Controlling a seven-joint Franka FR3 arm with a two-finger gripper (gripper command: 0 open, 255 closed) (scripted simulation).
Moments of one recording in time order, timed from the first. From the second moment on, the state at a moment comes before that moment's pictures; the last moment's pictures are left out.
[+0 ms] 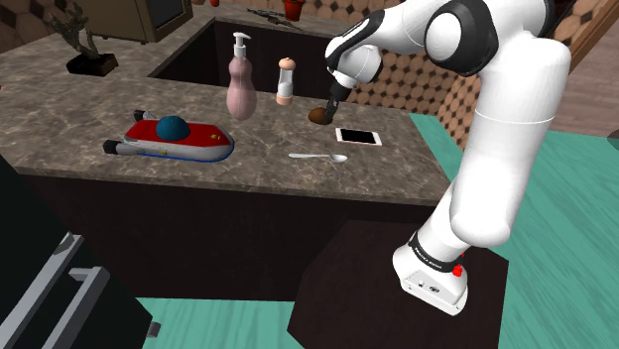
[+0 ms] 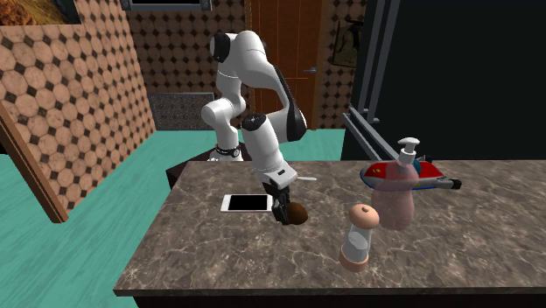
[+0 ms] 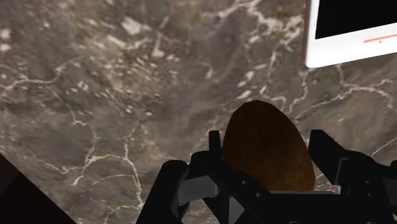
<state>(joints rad) 0.09 0.31 -0.61 -2.05 0.62 2.31 -1.42</state>
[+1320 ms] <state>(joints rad) 0.12 0.21 -0.65 -2.01 0.50 2.21 -1.31</state>
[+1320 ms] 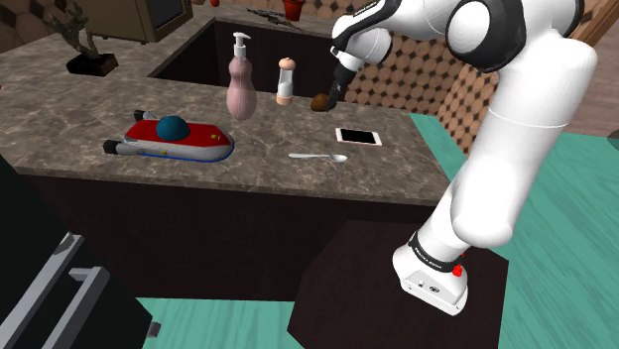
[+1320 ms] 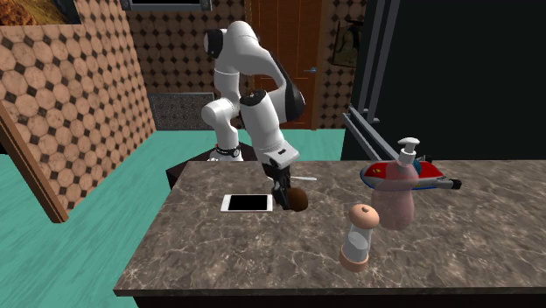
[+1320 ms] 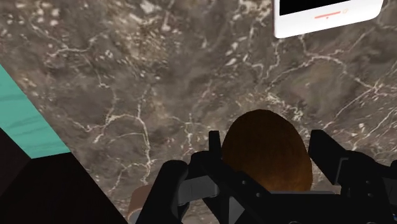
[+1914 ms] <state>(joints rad) 0.14 0.14 -0.67 -1.96 0.42 2.12 -1.24</state>
